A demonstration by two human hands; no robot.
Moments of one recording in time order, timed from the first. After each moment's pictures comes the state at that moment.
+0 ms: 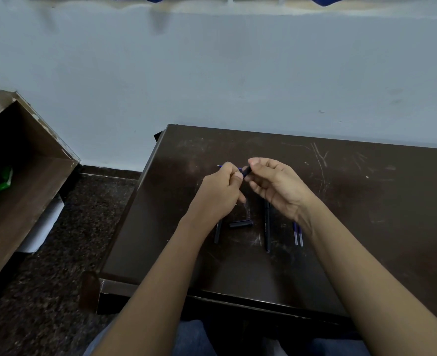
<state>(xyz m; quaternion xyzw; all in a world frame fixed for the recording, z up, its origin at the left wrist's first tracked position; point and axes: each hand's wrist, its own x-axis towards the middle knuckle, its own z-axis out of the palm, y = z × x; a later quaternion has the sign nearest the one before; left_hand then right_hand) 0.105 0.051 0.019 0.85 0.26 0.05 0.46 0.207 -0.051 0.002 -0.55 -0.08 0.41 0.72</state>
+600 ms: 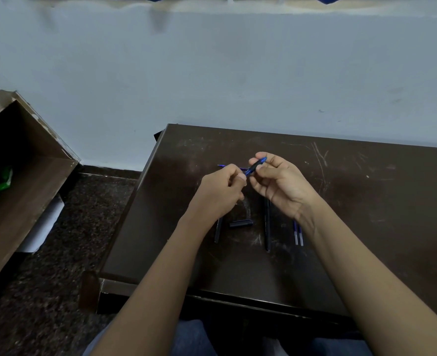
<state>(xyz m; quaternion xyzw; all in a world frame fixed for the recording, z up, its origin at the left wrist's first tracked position) 0.105 0.052 0.020 0.85 0.26 0.05 0.45 0.209 -0.053 0.002 -0.51 -0.05 0.40 0.76</state>
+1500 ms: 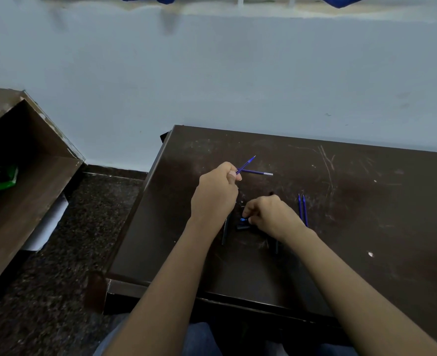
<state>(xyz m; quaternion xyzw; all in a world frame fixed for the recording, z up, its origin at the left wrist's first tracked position) 0.101 0.060 0.017 0.85 0.33 0.12 0.40 0.192 -0.049 -0.054 -0.88 -0.38 0.26 0.13</state>
